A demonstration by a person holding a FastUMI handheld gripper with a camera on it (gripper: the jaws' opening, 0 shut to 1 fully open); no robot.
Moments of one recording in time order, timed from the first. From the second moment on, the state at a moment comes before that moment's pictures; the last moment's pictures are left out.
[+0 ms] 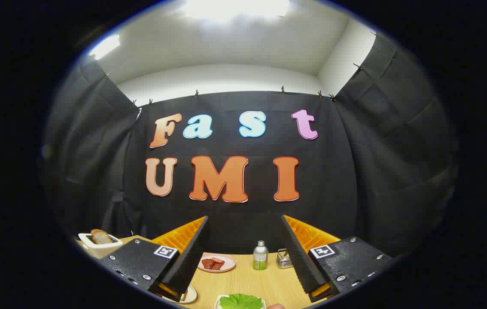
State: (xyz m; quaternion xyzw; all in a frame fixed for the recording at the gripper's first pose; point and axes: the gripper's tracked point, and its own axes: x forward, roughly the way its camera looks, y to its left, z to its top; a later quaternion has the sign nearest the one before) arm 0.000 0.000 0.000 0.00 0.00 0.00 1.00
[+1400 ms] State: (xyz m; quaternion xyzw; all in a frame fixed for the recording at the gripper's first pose) arm 0.024 0.023 -0.061 0.00 0.07 0.03 1.00
